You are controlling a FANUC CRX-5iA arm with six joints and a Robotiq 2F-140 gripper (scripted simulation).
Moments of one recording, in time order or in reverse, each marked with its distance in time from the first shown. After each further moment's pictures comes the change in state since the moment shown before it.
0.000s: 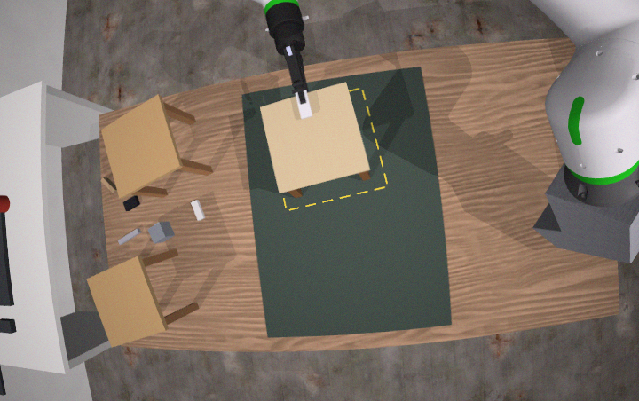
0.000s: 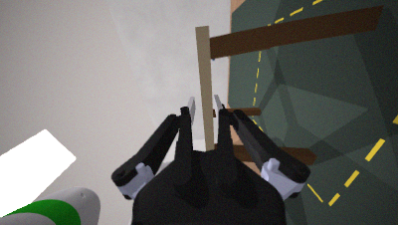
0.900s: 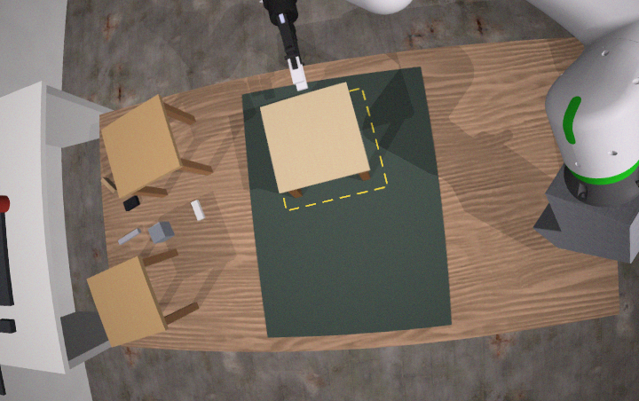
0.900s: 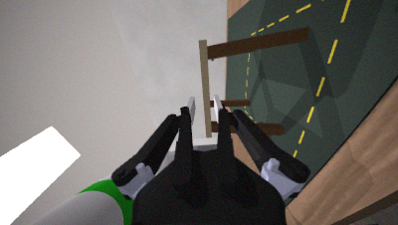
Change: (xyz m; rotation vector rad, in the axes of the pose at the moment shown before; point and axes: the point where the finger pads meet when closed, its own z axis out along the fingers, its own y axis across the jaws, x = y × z) arm -0.001 0.000 -0.090 -0.006 0.004 -0.001
